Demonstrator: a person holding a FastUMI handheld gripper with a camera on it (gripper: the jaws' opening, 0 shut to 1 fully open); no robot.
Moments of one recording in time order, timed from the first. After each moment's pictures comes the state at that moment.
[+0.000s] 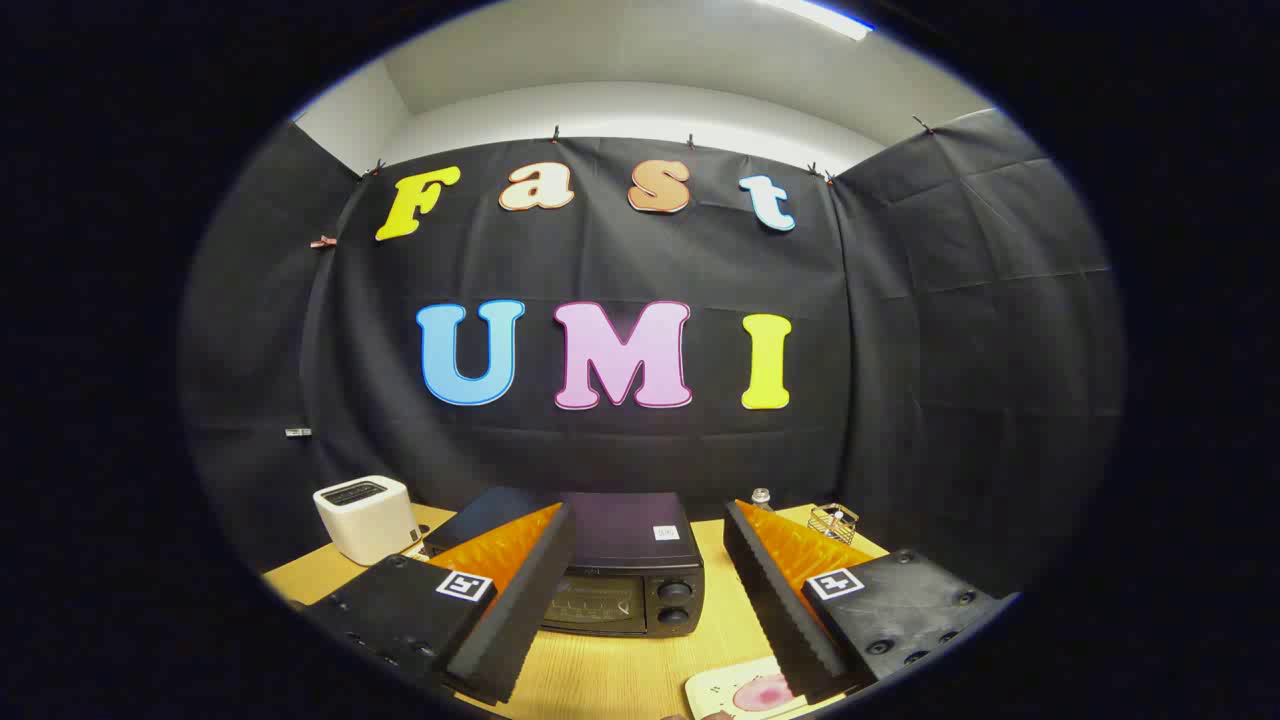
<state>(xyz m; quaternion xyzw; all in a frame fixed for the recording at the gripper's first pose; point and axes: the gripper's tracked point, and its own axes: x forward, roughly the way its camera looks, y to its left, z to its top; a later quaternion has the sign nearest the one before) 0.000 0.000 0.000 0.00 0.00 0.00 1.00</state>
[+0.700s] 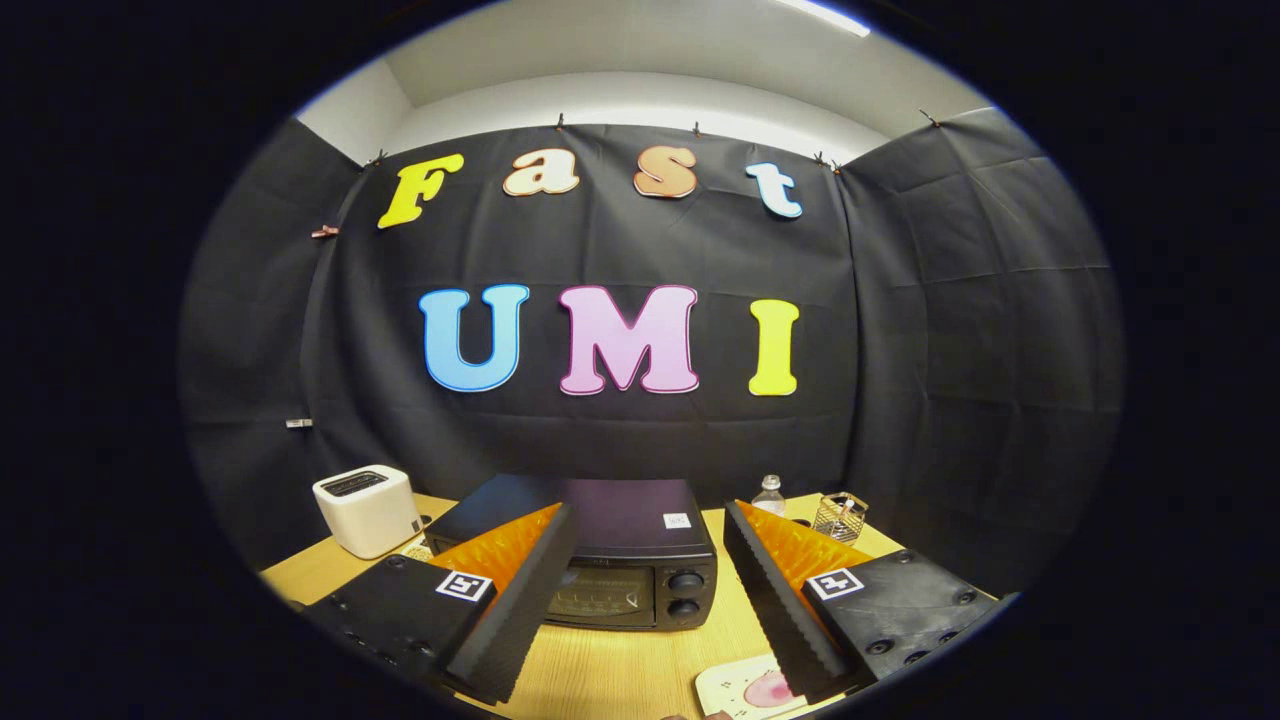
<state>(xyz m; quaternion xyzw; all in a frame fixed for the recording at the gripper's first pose) 0.007 0.015 -0.023 -0.01 0.03 0.01 1.00</state>
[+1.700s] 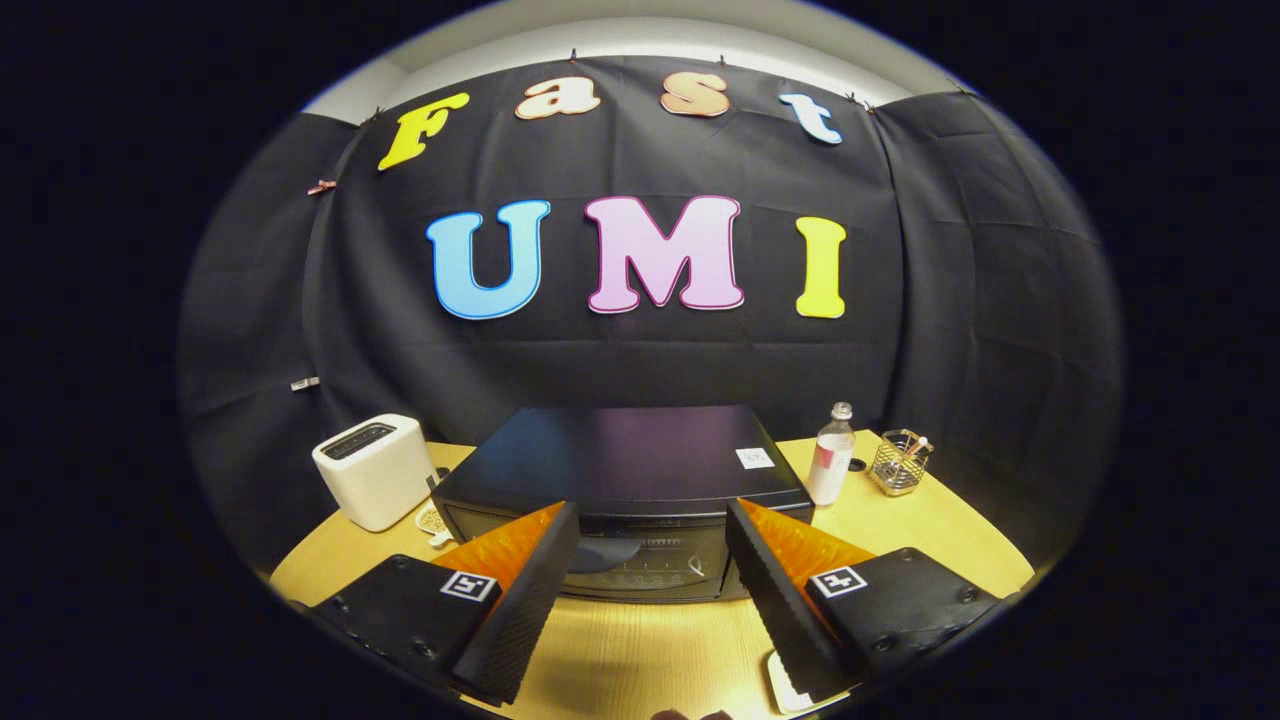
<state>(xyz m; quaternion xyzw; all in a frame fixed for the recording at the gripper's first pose) 0.066 0.083 -0.104 0.00 0.14 0.03 0.99</state>
